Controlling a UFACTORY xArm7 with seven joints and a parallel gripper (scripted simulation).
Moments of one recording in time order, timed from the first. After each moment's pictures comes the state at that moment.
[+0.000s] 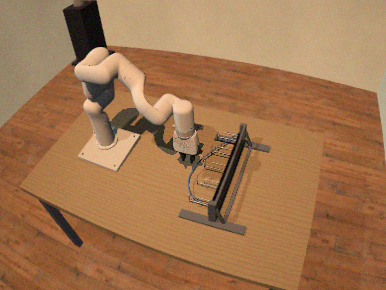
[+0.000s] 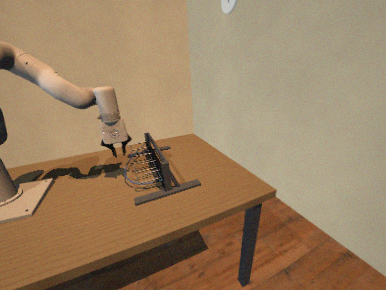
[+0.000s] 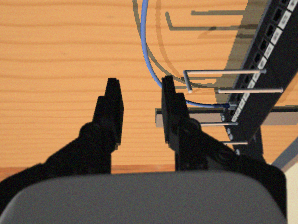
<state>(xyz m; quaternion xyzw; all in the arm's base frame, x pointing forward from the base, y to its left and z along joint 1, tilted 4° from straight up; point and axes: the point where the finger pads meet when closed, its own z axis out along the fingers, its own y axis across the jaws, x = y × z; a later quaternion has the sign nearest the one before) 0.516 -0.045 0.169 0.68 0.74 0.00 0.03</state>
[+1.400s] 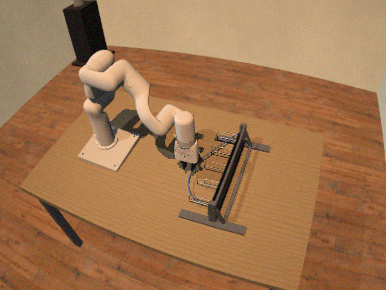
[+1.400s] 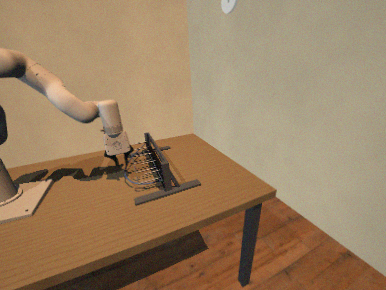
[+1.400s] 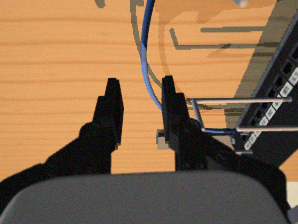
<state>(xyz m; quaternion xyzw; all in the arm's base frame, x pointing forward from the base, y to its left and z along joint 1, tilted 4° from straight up) 0.518 -0.047 0.115 0.68 0.74 0.00 0.03</state>
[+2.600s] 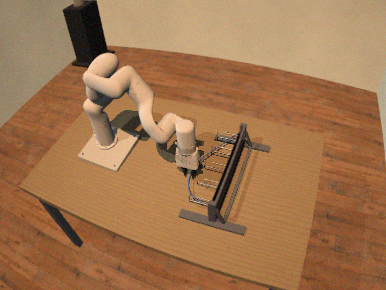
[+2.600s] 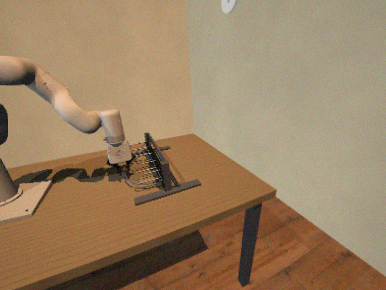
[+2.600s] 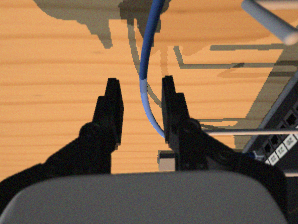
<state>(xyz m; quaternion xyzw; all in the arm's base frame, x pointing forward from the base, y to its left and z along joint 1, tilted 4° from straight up) 0.521 -0.049 0.073 0.68 0.74 0.00 0.03</state>
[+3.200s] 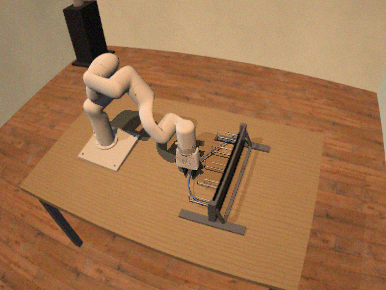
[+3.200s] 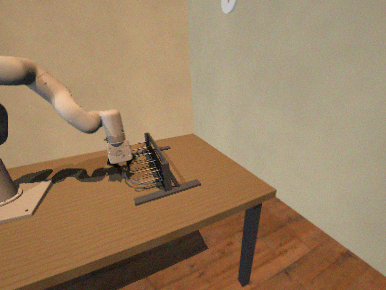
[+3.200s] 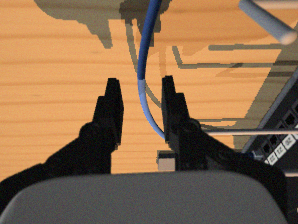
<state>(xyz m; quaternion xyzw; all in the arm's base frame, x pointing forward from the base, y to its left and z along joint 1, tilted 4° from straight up) 0.522 -0.050 0.073 0.68 0.74 0.00 0.03</state>
